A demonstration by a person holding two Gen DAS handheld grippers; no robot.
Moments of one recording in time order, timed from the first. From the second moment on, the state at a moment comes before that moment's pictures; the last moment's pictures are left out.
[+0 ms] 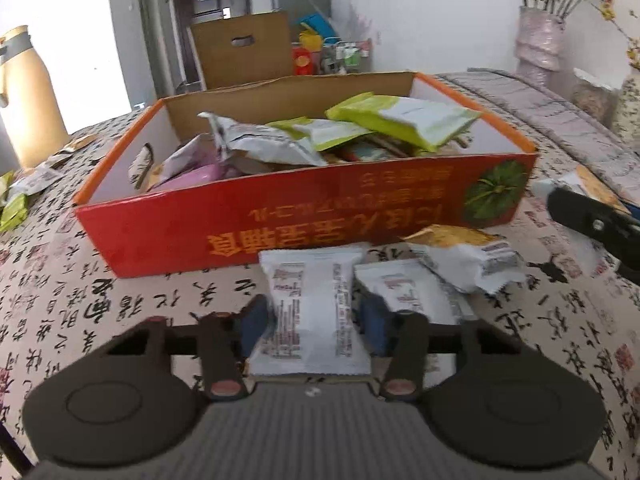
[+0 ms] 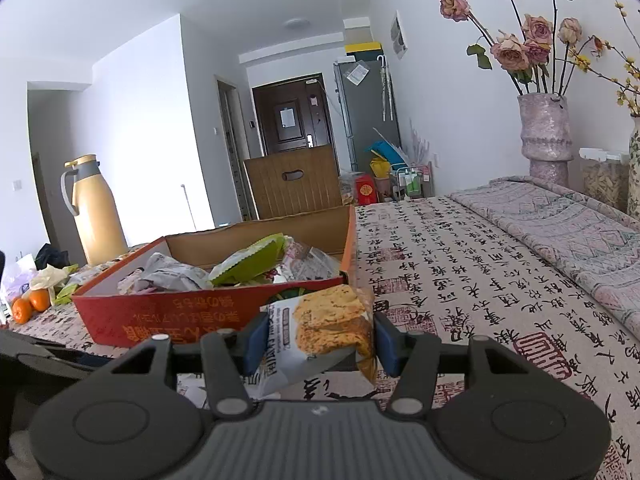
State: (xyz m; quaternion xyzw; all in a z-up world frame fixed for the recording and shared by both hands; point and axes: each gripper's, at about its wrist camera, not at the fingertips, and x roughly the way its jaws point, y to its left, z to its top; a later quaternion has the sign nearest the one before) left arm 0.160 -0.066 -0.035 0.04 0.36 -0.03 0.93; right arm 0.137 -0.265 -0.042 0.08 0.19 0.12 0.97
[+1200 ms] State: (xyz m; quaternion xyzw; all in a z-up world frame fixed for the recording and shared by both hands) left arm 0.136 -0.028 0.060 0.01 0.22 -0.02 0.98; right arm 0.135 -0.228 0.019 0.03 0.12 0.16 0.98
